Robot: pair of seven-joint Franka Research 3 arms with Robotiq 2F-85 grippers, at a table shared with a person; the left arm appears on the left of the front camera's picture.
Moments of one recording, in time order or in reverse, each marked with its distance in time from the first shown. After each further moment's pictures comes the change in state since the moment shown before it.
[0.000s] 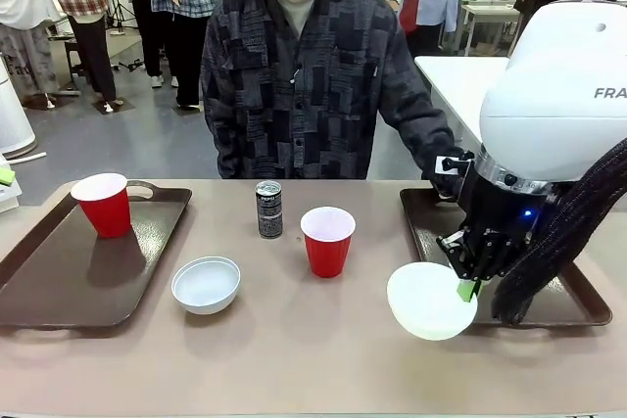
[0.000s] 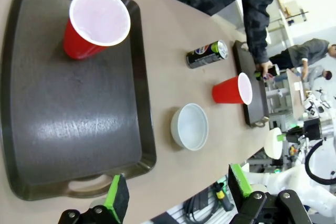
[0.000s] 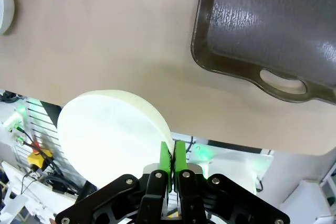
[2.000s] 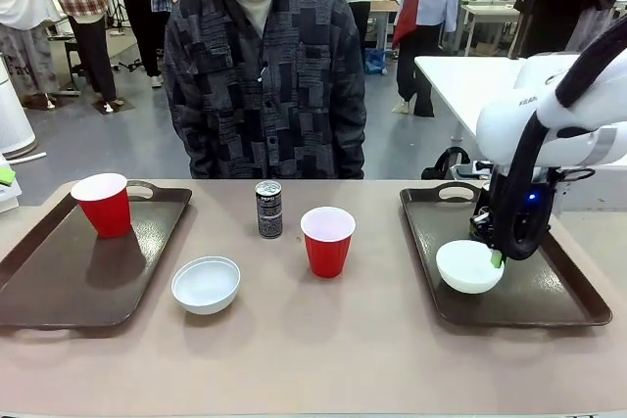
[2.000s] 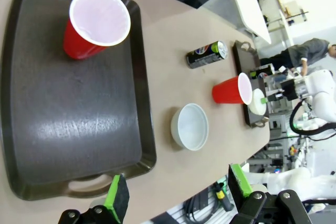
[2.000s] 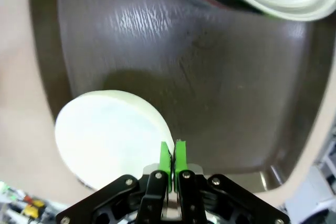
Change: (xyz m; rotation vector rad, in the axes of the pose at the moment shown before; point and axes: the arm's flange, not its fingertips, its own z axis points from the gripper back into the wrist) left arm 0.000 0.000 0.000 0.000 0.000 0.000; right arm 0.150 -0.140 -0.071 -0.086 0.051 -0.170
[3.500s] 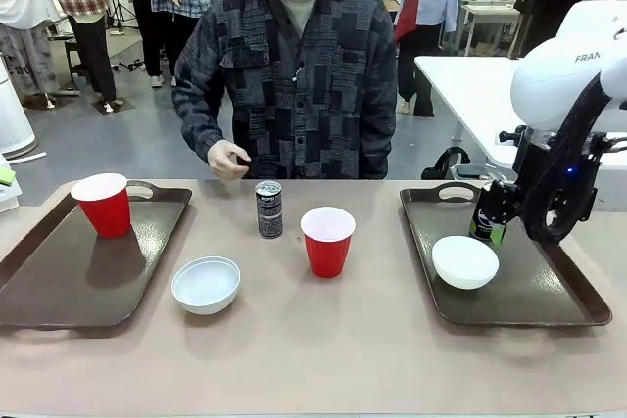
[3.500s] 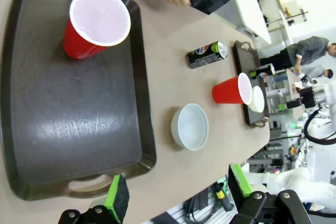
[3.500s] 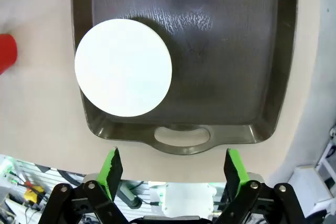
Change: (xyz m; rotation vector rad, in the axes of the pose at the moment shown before) left arm 0.000 0.000 0.000 0.000 0.000 0.000; right arm -0.058 -0.005 0.075 0.003 -0.050 0.016
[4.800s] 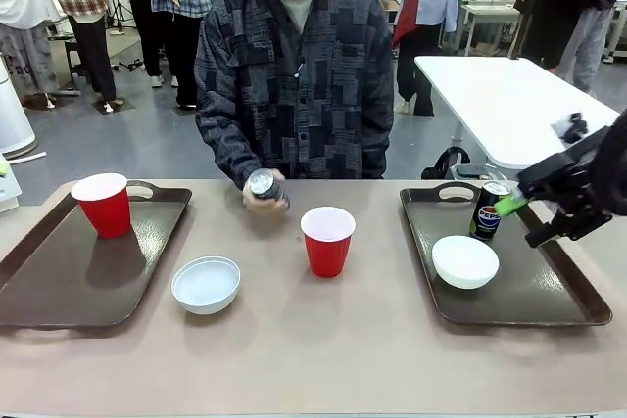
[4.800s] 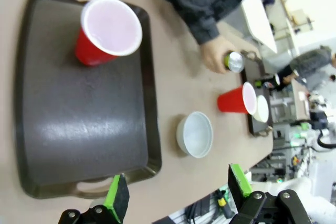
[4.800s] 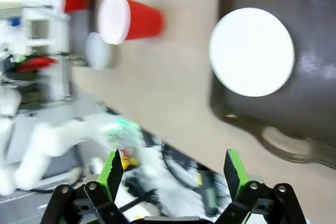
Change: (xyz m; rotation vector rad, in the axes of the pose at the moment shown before) left arm 0.013 -0.003 0.014 0.050 -0.042 0.037; right arm -0.064 -0.069 0.013 0.825 -0.152 0.088
